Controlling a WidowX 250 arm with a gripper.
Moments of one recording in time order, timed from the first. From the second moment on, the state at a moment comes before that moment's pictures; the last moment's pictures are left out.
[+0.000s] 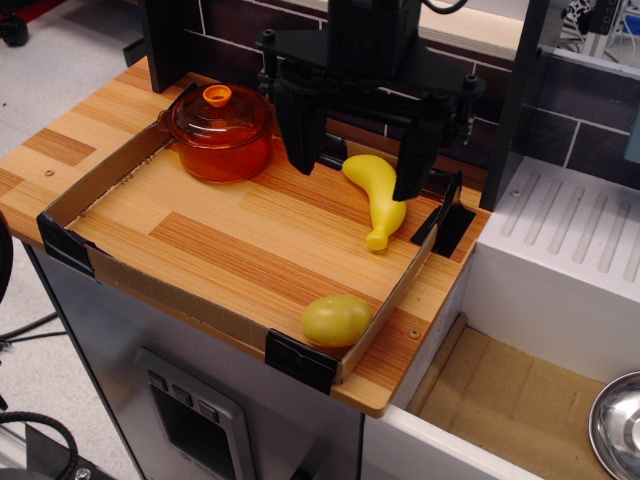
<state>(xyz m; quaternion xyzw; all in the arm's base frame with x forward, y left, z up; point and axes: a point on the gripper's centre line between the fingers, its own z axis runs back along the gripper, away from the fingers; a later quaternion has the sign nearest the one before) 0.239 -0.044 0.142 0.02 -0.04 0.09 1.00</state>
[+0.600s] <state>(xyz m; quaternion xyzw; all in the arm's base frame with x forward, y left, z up) 0.246 -0.011 0.142 -0.03 0.00 0.10 0.99</state>
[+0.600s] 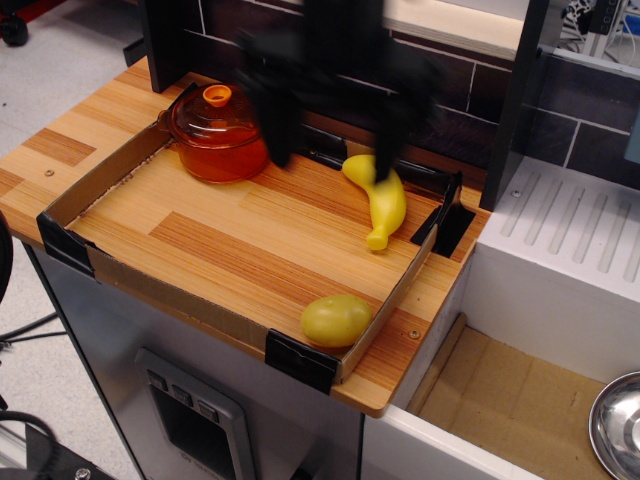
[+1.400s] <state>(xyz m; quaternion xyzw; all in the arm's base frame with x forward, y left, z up) 0.292 0.071 0.113 0.01 -0.07 0.14 0.99</state>
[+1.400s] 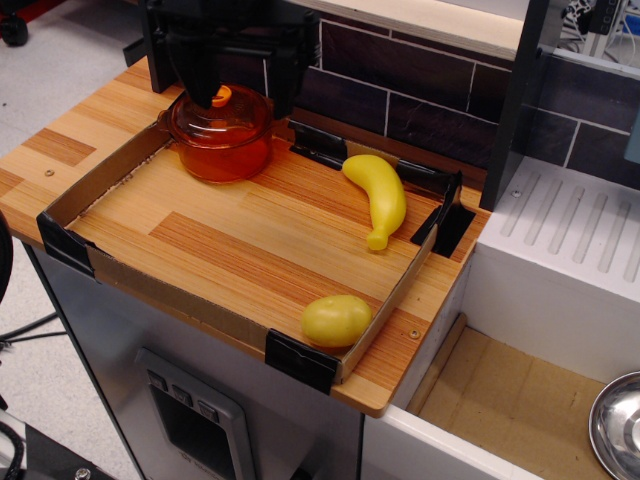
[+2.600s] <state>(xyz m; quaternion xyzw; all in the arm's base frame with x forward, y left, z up) 0.341 0.141 0.080 0.03 -0.07 0.21 0.98</state>
